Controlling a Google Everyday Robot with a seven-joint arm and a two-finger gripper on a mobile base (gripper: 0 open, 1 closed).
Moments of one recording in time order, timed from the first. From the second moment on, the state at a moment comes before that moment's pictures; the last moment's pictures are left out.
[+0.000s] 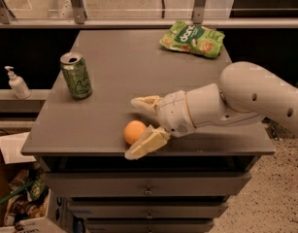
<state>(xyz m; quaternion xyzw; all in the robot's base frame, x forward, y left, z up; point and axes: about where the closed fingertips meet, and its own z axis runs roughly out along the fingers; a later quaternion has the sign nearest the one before) 0.459 0.032 0.827 -0.61 0.60 0.33 0.40</state>
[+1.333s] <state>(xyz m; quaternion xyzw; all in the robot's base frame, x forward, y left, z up) 0.479 0.021 0.857 -0.60 0.59 0.32 0.44</state>
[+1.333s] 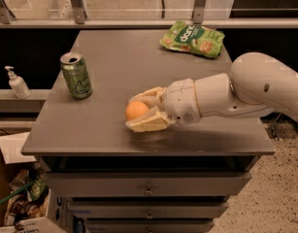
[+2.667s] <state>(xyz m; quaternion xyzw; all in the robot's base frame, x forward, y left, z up) 0.527 -0.029 0.948 -0.53 0.63 0.29 0.49</state>
